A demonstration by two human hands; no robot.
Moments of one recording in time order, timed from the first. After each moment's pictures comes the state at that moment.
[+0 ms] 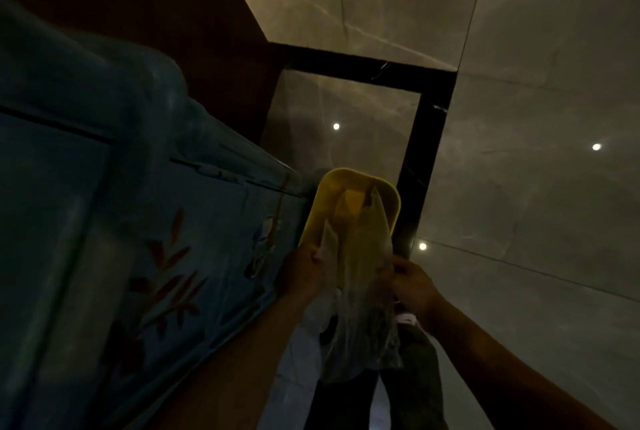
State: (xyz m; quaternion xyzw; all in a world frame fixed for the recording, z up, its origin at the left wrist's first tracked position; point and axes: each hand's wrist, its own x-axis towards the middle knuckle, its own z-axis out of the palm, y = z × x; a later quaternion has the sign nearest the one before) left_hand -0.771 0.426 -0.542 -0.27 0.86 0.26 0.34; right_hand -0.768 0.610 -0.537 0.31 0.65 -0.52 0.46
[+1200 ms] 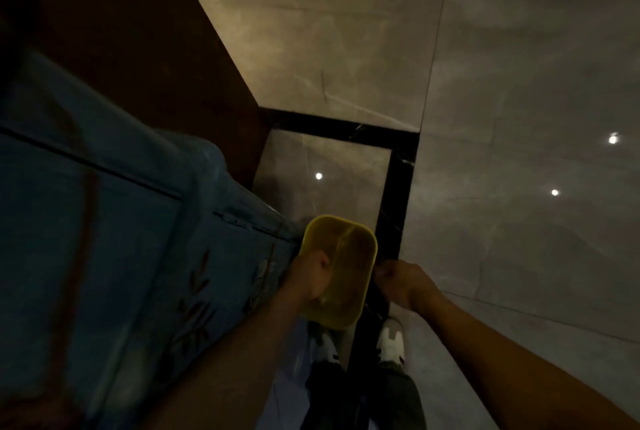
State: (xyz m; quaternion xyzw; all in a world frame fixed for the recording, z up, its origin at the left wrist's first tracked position) left_hand -0.834 0.446 -0.482 -0.11 0.87 0.27 0.40; right_hand -0.829 0.639 -0.461 0.08 0.84 -0.26 0.47
